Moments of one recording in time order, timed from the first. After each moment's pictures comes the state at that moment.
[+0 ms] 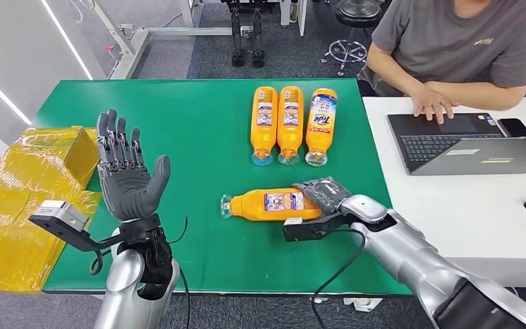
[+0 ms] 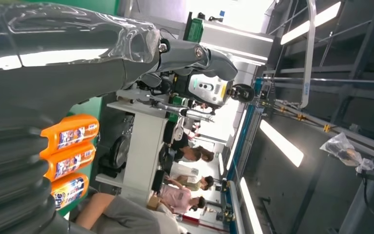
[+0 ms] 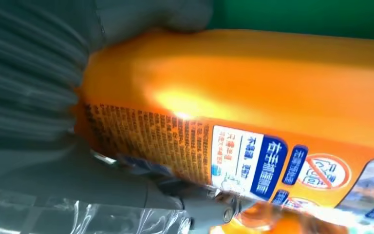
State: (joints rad) left arm -0.21 -0.27 -0.31 -1.56 0.11 0.36 -0.70; right arm -0.78 -0.16 1.06 -0.64 0.73 -0.12 -0.24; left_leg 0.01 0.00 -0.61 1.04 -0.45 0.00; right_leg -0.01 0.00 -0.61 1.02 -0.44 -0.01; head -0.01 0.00
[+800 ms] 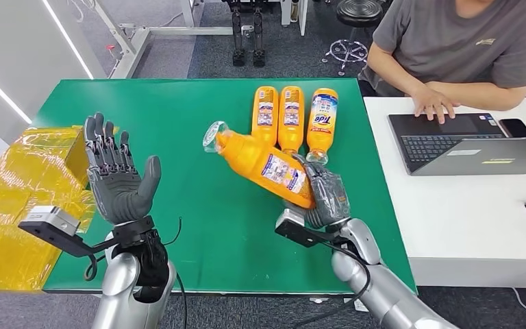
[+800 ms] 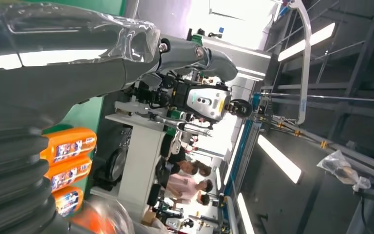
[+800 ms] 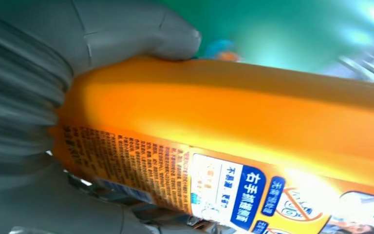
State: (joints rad) left arm -0.20 -0.28 -0.29 -1.59 0.10 0.41 -0.70; right arm -0.47 -0.06 0.70 -0.96 0.52 -0.66 -0.40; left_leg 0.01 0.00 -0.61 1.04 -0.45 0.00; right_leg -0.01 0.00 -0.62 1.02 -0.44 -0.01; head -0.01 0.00
